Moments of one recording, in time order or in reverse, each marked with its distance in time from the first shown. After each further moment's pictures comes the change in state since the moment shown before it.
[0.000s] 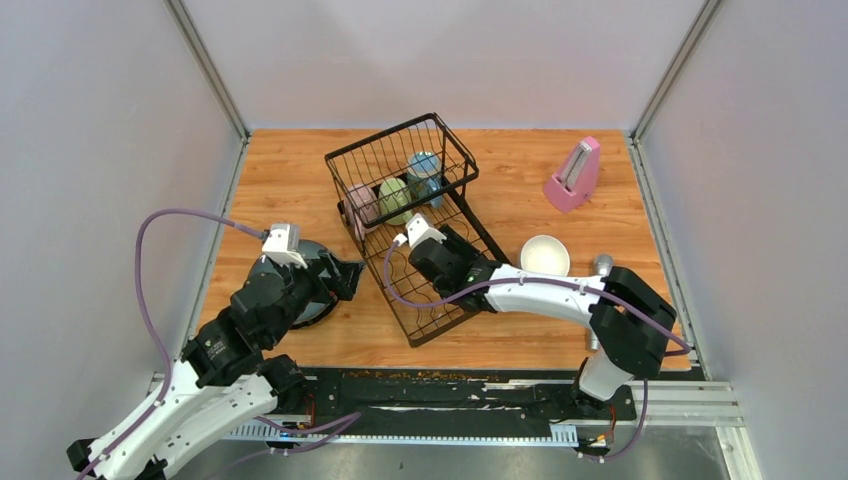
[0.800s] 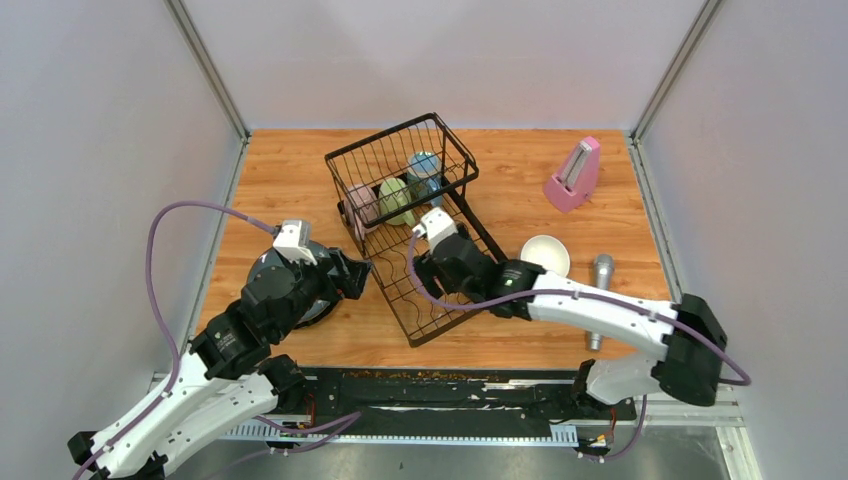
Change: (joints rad) left arm 0.000 0.055 0.000 0.026 0.026 -0.001; right arm 0.043 -0.198 0.014 -0.147 -0.359 0.280
